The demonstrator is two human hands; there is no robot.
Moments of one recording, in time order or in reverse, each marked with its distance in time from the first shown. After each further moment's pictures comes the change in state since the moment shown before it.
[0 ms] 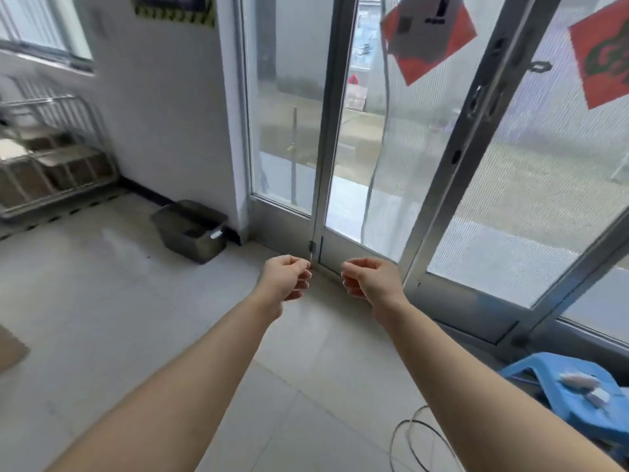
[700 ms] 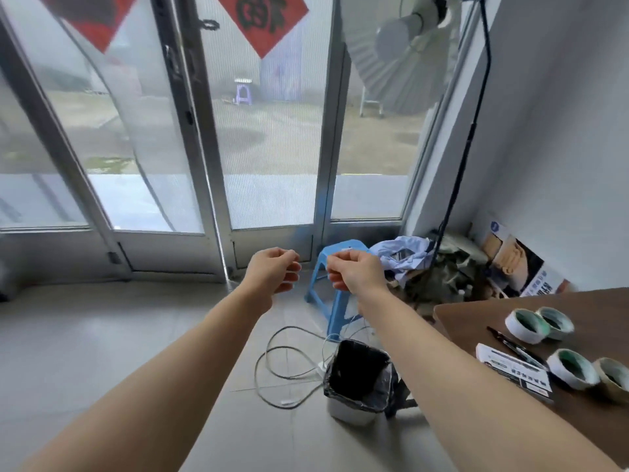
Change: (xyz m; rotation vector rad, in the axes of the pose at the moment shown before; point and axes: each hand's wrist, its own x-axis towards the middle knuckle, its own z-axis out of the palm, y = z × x) left_hand -0.254 -0.054 0.362 0.199 -0.627 0.045; right_hand -0.241 0.080 -0.393 0.039 0.643 0.094
